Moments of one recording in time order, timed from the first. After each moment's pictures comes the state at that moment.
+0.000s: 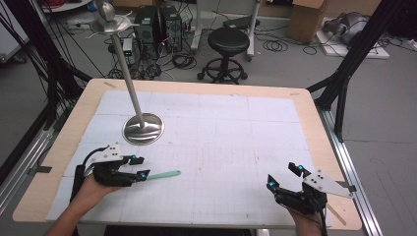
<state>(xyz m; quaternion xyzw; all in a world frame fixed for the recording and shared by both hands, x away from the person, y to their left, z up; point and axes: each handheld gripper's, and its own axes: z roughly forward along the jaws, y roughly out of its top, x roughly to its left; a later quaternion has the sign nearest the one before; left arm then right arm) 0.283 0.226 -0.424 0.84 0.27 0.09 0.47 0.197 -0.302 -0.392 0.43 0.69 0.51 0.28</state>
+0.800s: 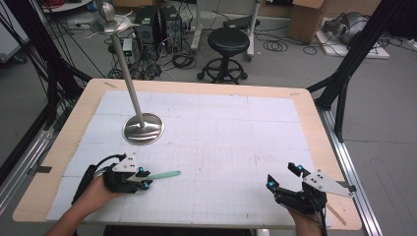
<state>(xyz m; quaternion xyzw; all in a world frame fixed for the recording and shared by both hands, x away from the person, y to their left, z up) 0.278 0.203 -0.434 0.91 0.19 0.09 0.35 0.197 -0.301 -0.392 0.44 0.69 0.51 0.27</state>
